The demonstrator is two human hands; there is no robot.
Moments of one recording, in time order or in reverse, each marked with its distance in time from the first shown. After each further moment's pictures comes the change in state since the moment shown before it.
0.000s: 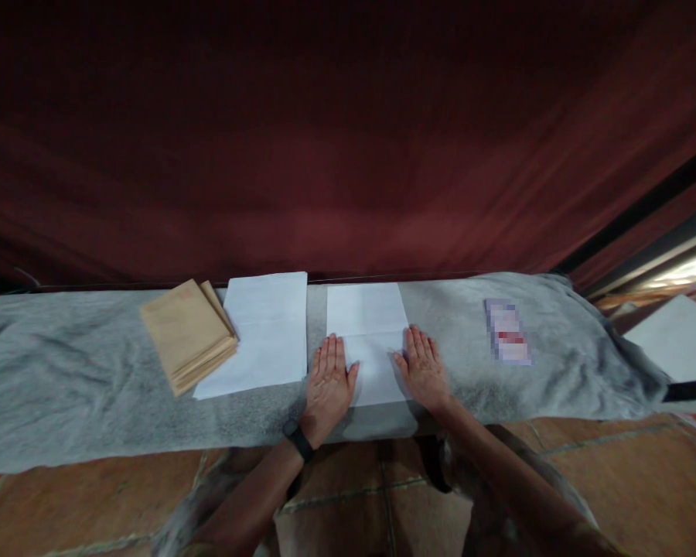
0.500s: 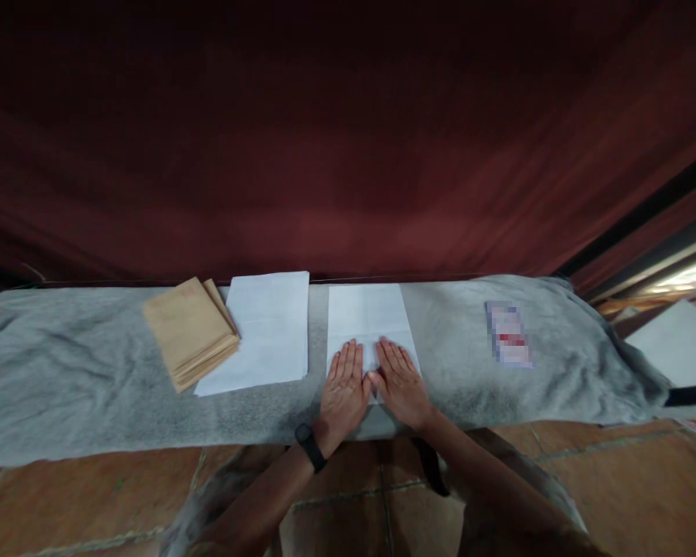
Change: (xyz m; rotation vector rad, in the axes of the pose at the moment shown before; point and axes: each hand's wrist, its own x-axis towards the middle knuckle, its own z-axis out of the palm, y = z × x) left_hand -0.011 0.022 0.011 0.048 -0.036 0.158; right_hand -0.016 -0.049 0.010 -0.211 -0.111 -0.271
